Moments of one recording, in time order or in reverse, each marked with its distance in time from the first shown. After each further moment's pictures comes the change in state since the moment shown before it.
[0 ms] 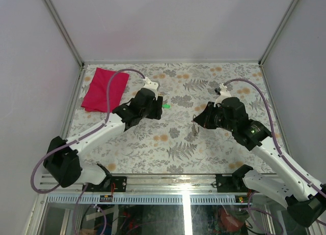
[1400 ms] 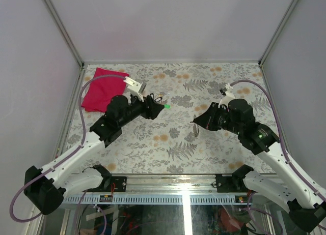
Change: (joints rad) left arm 0.071 -0.281 -0.212 0.364 0.254 0.027; right arm 0.000 -0.071 0.024 -0.050 -0.071 0.078
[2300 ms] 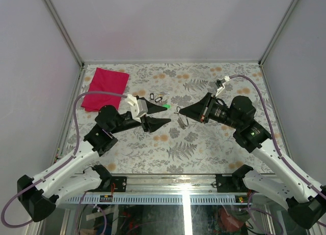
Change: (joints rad) left arm -0.087 -0.186 -0.079 0.275 0.475 0.358; right arm 0.000 0.044 -0.066 0.535 -0.296 0.415
